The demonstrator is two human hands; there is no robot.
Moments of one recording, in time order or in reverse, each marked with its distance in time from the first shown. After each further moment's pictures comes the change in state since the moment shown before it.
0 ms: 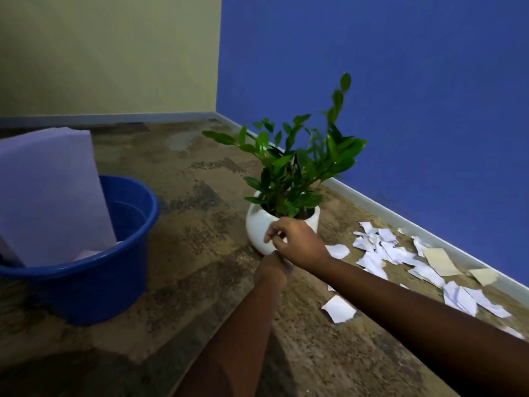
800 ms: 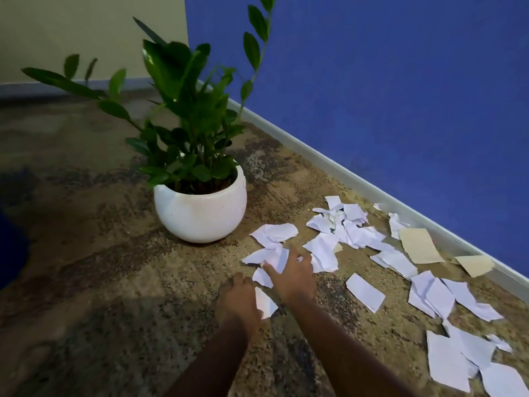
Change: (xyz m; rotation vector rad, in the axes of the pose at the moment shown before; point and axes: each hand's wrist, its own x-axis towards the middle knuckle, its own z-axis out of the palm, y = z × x) left_hand 0.019 0.090 0.164 0.414 -0.084 -0.122; right_hand -0.041 0.268 0.059 0.022 0.043 0.586
